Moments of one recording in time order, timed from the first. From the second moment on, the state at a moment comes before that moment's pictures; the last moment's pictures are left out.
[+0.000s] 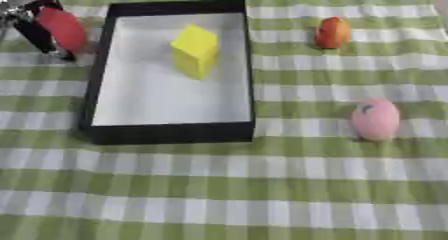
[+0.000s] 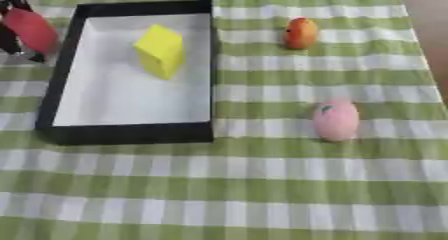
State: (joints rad) left arm -1.01 0.81 -0.12 -0.91 -0.79 0.11 -0.49; right arm -0.53 -0.75 0.03 -1.57 -0.33 0.17 -0.36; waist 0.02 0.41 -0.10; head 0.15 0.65
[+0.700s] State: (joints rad) left arm -1.02 0.81 -0.12 -0.94 -0.77 0.11 -0.54; right arm -0.52 -0.75 0.03 -1.56 -0.33 0.17 -0.36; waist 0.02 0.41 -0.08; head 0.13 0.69
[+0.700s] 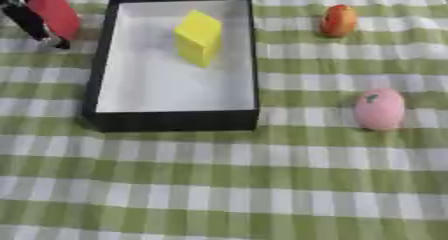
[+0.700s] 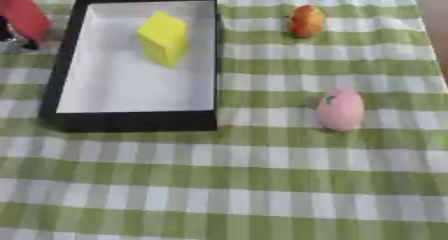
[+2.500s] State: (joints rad) left arm -1.09 0.76 -0.39 -1.26 -0.57 0.08 -0.71; right arm -0.55 -0.71 0.06 -1.55 -0.32 0.18 -0.31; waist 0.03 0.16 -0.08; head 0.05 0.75
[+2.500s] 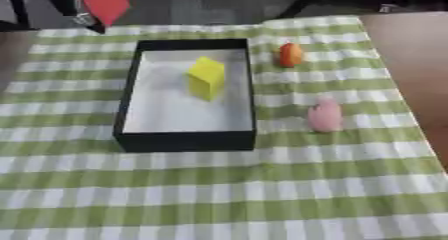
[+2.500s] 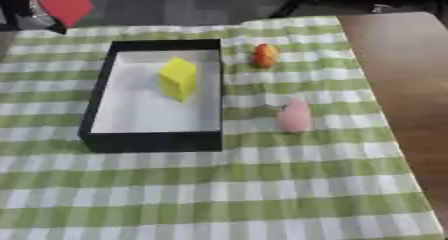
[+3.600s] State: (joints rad) left arm -1.15 0.67 -0.50 -1.38 -0.42 0.19 -0.76; right arm -0.56 -0.70 0.07 -1.56 -0.32 0.18 -0.31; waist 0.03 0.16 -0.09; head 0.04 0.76
